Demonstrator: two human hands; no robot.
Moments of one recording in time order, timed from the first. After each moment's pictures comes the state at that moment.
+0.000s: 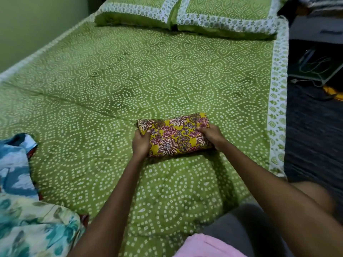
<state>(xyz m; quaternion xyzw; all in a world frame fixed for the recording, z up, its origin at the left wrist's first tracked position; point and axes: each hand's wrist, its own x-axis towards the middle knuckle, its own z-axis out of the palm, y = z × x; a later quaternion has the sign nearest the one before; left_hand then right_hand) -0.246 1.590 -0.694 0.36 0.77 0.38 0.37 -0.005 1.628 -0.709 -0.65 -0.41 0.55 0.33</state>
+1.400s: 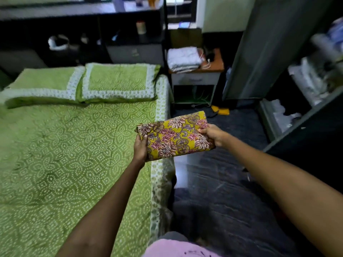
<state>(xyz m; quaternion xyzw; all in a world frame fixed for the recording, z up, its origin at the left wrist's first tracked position) 0.212 1.650 -0.352 0.41 0.57 0.39 0.59 0.469 1.609 -0.317 -0.69 -0.23 0.58 0.38</state>
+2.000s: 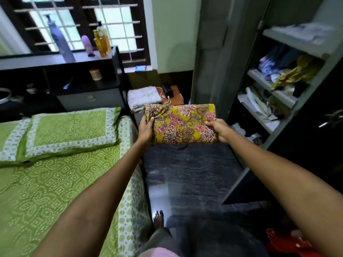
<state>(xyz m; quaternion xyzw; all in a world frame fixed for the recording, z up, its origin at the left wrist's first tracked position) 0.457 1.799 -0.268 0.57 0.40 0.40 0.59 0.676 1.670 -0.251 -0.70 -0.14 0.41 0.56</state>
